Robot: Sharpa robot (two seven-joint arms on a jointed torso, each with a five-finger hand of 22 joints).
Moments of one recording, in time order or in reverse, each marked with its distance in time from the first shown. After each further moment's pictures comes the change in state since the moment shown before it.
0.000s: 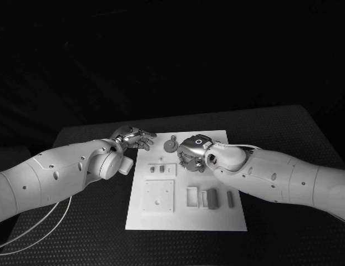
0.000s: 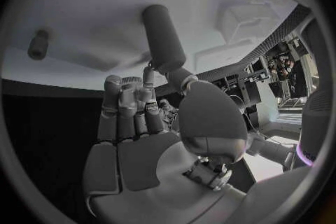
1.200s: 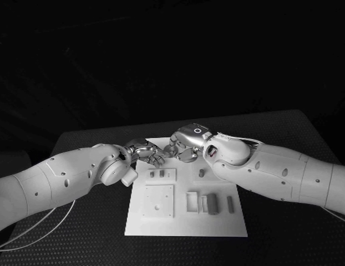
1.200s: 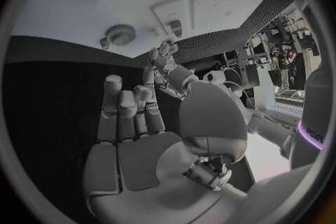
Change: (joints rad) left arm 0.000 0.054 0.000 -0.034 -0.169 0.260 -0.091; left_hand -0.045 -0.018 -0.015 0.031 0.000 -0.016 -0.031 0.005 -0.021 -0.027 0.002 -0.008 0.000 -0.026 0.019 -0.015 0.002 0.000 -0.029 0.014 0.000 -0.007; right arm 0.028 -0.054 0.105 0.151 0.031 -0.049 -0.021; right_hand -0.008 -0.009 0.009 0.003 0.005 0.003 0.003 -0.008 -0.001 0.003 -0.003 -0.012 -0.003 0.007 0.000 0.000 -0.004 0.000 0.004 -0.004 0.000 -0.003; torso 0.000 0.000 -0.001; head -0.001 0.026
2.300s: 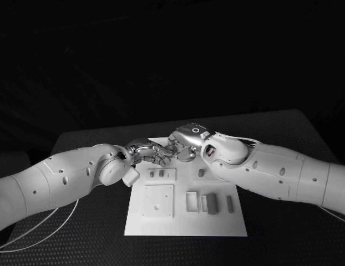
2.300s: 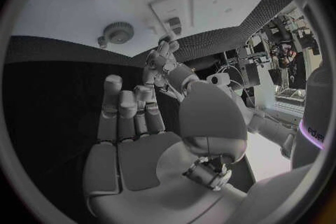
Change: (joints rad) left arm 0.000 -0.002 0.000 0.005 0.120 0.089 0.061; left_hand 0.022 0.073 0.012 -0.029 0.000 -0.022 -0.014 0.000 -0.012 -0.040 -0.013 -0.077 -0.058 -0.068 0.024 -0.065 -0.013 0.000 -0.105 0.031 -0.004 -0.035; right arm 0.000 0.008 0.001 -0.005 0.006 0.000 -0.005; right_hand 0.000 0.000 0.000 0.000 0.000 0.002 0.002 -0.008 0.000 0.003 0.004 0.000 -0.001 0.002 -0.003 0.000 -0.001 0.000 0.002 -0.002 0.000 -0.001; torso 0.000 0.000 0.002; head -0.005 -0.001
